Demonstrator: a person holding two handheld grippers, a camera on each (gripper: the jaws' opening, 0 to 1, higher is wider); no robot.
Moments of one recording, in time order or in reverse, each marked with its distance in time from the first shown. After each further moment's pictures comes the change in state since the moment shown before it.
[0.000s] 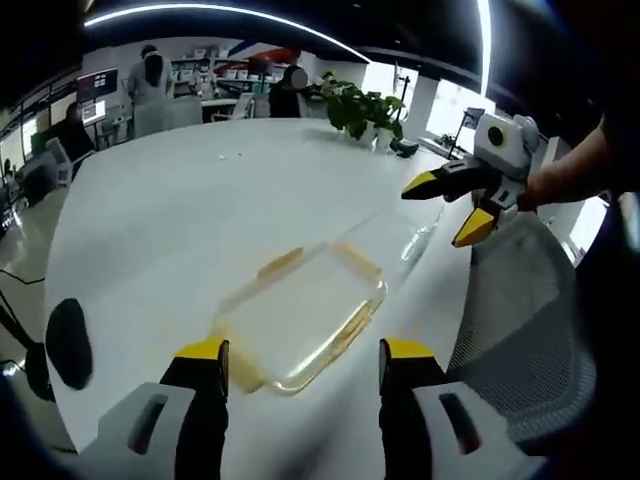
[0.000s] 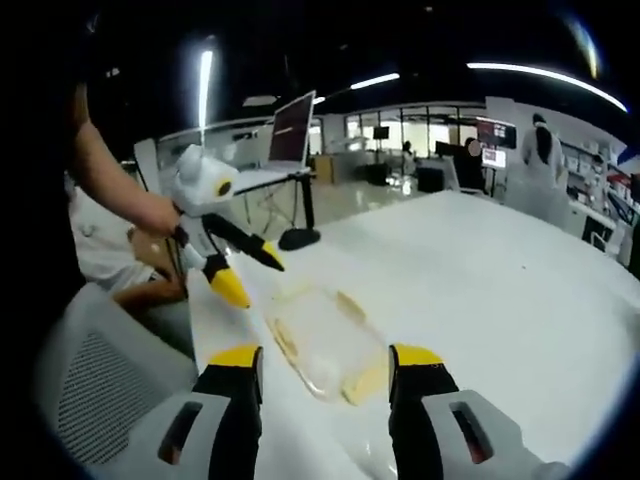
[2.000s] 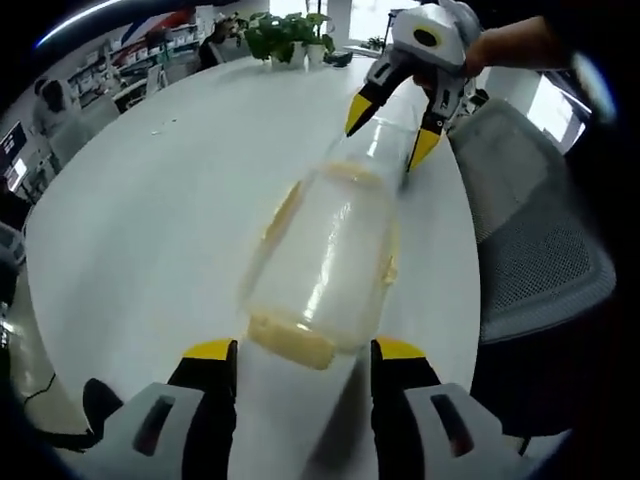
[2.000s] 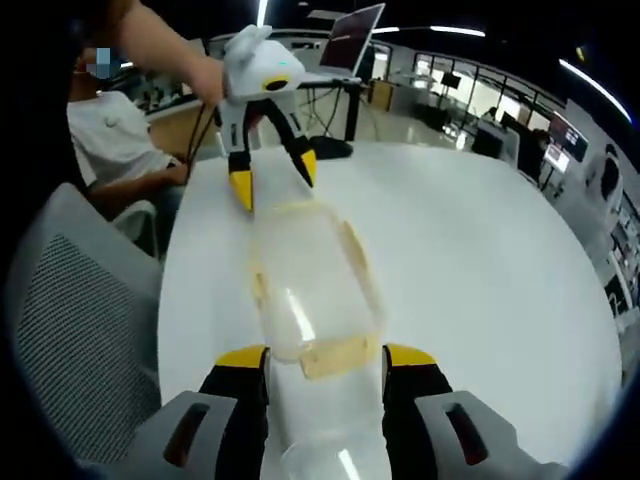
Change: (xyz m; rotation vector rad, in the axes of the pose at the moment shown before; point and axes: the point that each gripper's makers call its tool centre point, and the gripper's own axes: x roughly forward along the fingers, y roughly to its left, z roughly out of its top) left arm 0.017 0.045 -0.025 0.393 0.335 -0.151; right arm 0.040 -0.028 -0.045 -0.281 0.387 0.138
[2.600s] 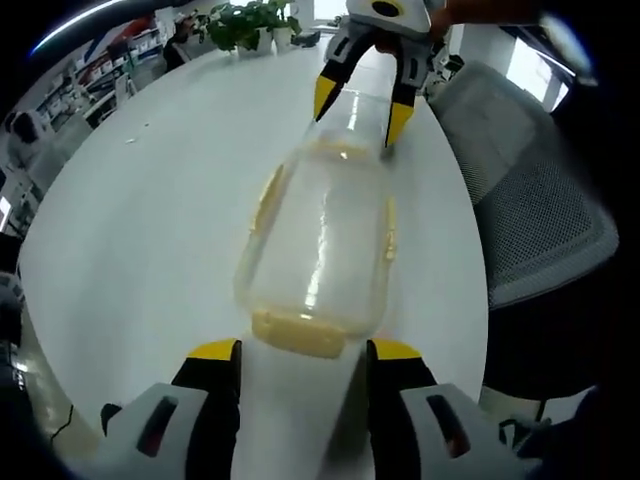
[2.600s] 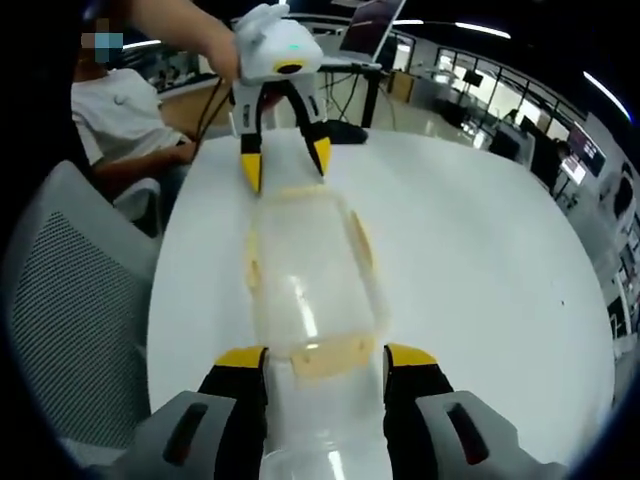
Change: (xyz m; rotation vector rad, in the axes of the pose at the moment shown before) left arm 0.005 0.004 -0.005 0.124 0.062 -0.025; right arm 0.014 -0.003 -0.002 -0.063 0.054 0.038
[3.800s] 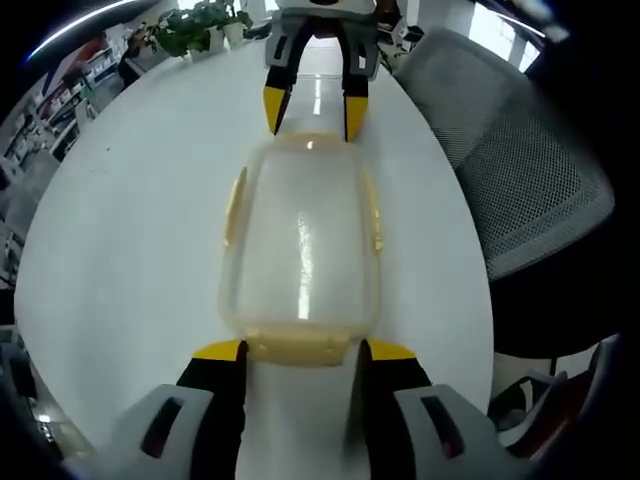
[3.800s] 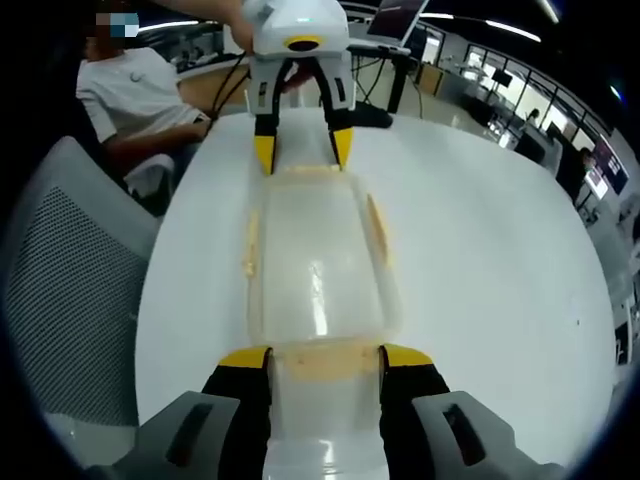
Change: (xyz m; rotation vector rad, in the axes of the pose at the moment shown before) left arm 0.011 -0.007 0.003 0.179 0.057 -0.071; right arm 0.018 0.001 -0.010 -0.074 0.073 0.082
